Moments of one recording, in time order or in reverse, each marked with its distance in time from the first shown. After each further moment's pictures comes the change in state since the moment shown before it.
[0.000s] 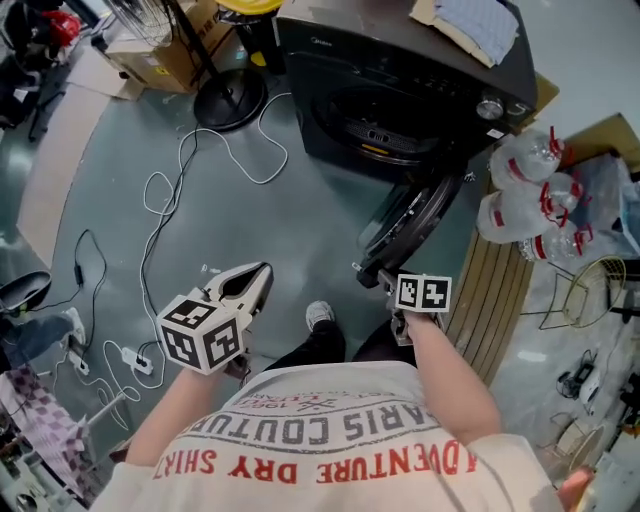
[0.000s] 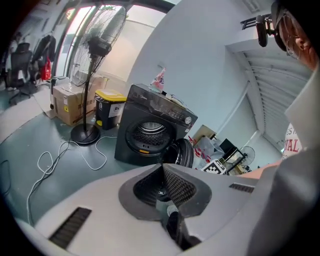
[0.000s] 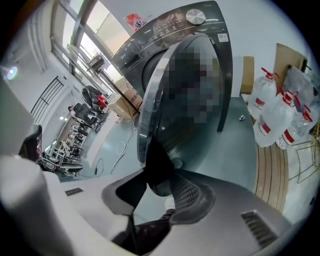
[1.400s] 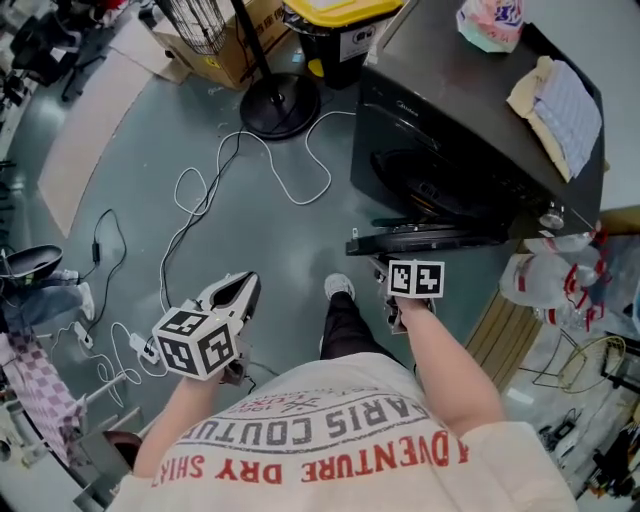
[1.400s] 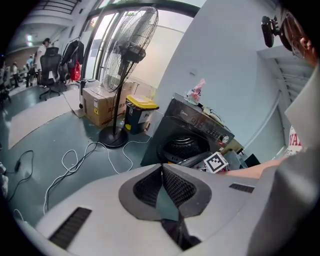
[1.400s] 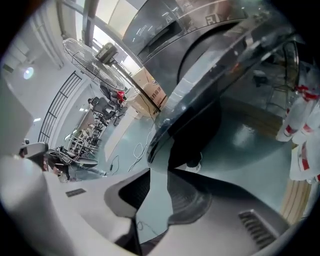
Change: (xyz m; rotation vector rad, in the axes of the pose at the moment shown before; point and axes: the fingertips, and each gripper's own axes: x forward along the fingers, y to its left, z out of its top) left arm -0.015 0.143 0.088 -0.176 -0.042 0.243; right arm 0.120 0.131 0.172 -0.148 0.091 0.199
